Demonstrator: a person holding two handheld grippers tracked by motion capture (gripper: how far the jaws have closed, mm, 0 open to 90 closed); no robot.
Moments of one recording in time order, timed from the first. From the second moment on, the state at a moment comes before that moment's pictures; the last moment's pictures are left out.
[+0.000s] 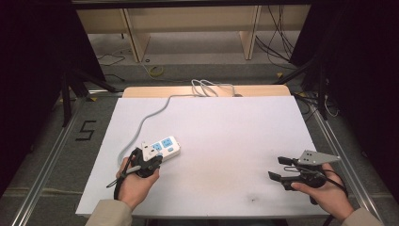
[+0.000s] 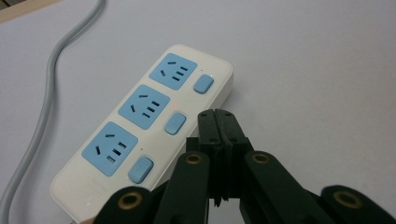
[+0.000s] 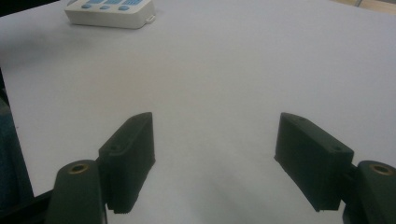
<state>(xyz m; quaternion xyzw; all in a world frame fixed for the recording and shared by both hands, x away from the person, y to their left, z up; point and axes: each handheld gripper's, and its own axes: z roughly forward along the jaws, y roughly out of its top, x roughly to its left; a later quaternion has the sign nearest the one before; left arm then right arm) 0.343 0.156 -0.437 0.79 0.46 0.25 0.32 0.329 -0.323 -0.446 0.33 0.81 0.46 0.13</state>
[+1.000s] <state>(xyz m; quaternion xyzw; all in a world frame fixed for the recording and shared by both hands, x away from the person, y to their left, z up) 0.376 0.153 -0.441 0.79 0.48 0.24 0.29 0.329 -0.323 -0.447 0.33 0.81 0.46 0.13</state>
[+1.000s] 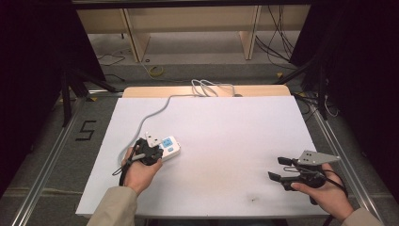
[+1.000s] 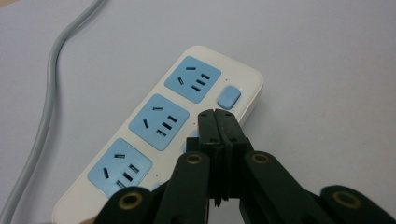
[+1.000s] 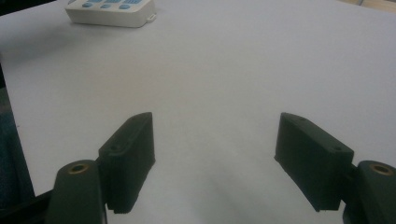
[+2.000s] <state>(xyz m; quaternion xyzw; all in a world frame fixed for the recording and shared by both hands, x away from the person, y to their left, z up) 0.392 0.158 -0.439 0.78 0.50 0.23 0.28 0.329 -0.323 -0.447 0.33 0.81 0.46 0.13</state>
